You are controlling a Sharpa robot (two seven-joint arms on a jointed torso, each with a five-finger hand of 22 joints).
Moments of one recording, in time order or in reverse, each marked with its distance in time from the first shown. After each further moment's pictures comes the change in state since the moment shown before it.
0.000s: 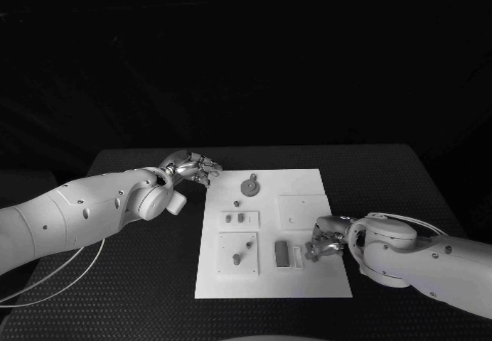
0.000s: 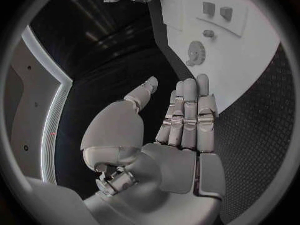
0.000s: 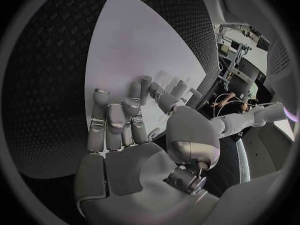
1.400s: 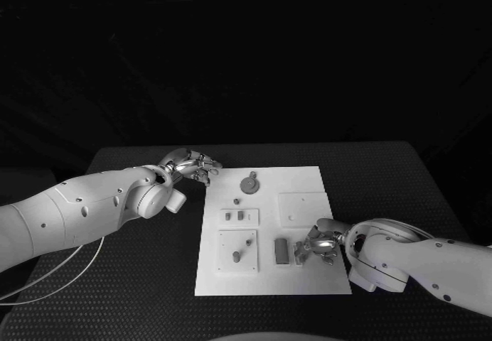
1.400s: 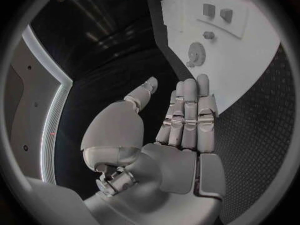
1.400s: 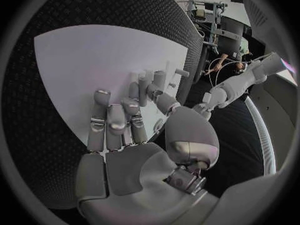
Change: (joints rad) left arm 0.000 -0.004 0.000 0.006 0.000 0.004 -0.004; left_hand -0.004 -0.004 0.000 0.000 0.000 0.000 0.000 0.000 0.000 0.001 -0.001 0.000 0.001 0.000 0.000 0.000 0.002 0.000 -0.002 0.002 -0.004 0.001; right arm -0.003 -0.010 -0.009 0.055 0.373 -0.133 -0.032; right_hand 0.009 0.012 0.011 0.000 -0.002 -0.012 0.019 -0.033 -0.084 0.000 0.000 0.005 0.004 0.019 -0.001 0.000 0.010 0.014 0.000 0.000 0.008 0.000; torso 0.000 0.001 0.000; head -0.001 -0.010
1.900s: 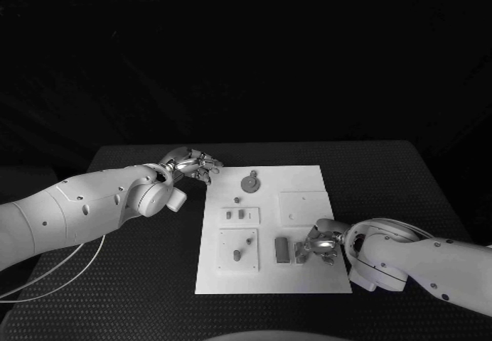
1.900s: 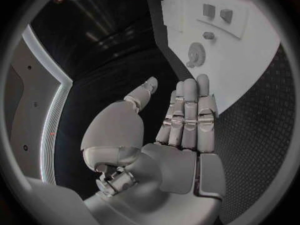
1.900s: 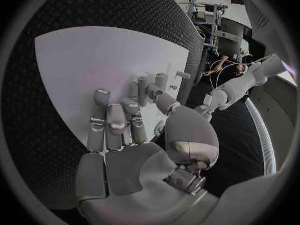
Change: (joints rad) left arm 0.000 0.001 0.000 -0.001 0.000 0.002 -0.001; left_hand 0.000 0.000 0.000 0.000 0.000 0.000 0.000 0.000 0.000 0.000 0.000 0.000 0.000 0.000 0.000 -0.004 0.000 0.000 0.000 0.000 0.000 0.001; right arm -0.004 0.007 0.000 -0.010 -0.008 0.014 -0.003; right_hand 0.000 0.000 0.003 -0.003 -0.003 0.002 -0.002 -0.001 -0.003 0.000 0.000 0.000 0.001 -0.005 -0.002 0.000 0.000 -0.006 0.000 0.000 0.000 0.000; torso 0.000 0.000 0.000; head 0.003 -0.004
